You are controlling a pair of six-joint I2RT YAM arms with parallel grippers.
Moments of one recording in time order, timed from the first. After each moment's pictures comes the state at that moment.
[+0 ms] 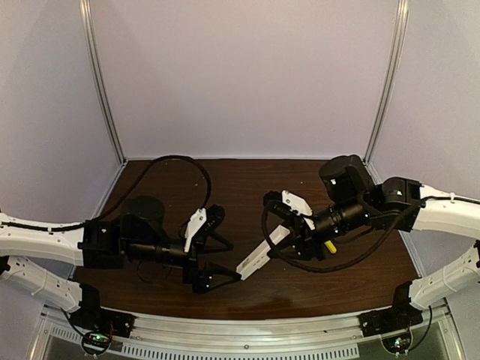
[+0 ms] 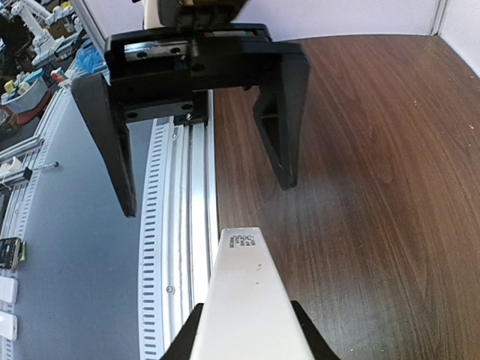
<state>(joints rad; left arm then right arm) -1.22 1.15 0.72 0.07 0.27 -0.22 1.07 1.22 1.11 -0.55 -0.43 -0.11</state>
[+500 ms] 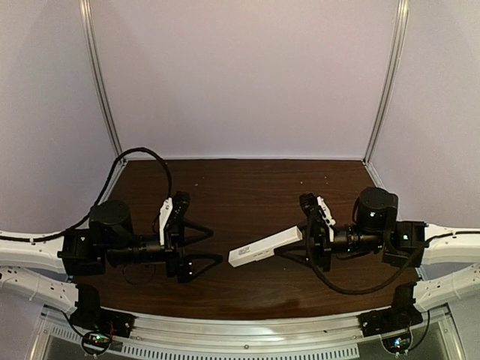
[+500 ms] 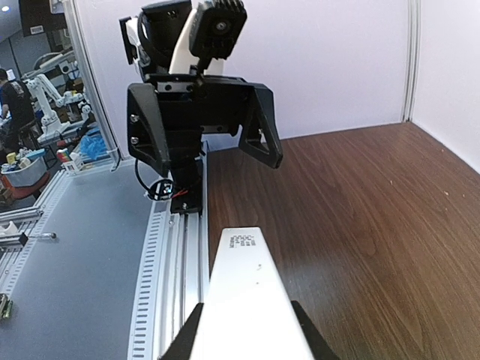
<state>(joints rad) -1.22 0.93 0.59 0.17 0.10 -0.29 1.07 0.96 0.63 0.14 -0.40 0.06</state>
